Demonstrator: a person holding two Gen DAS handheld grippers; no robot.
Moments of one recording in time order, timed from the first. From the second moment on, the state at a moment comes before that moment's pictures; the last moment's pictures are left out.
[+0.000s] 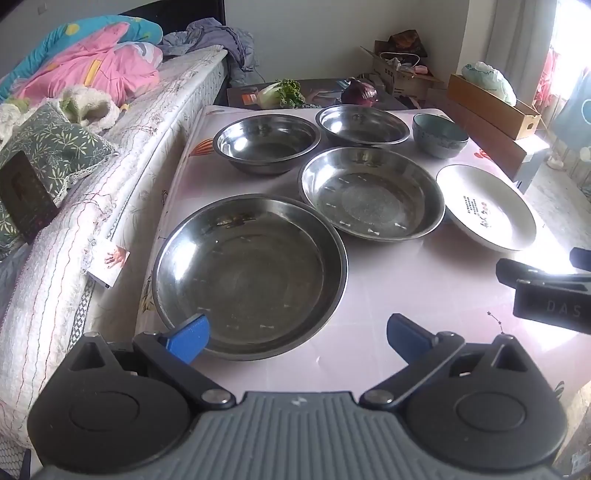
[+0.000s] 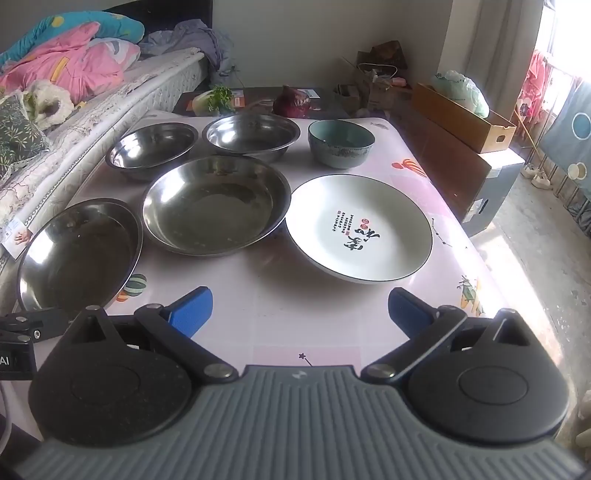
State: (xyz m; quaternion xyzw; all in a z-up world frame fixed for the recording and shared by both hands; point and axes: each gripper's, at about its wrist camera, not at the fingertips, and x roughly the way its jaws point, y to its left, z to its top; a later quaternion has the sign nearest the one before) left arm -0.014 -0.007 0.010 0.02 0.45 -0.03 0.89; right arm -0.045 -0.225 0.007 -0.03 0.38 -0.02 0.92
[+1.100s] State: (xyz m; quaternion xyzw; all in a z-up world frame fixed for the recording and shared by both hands) left arm -0.015 0.009 0.010 0.00 0.45 -0.02 0.89; right arm -0.046 -0.208 0.008 -0.05 0.38 -0.02 0.92
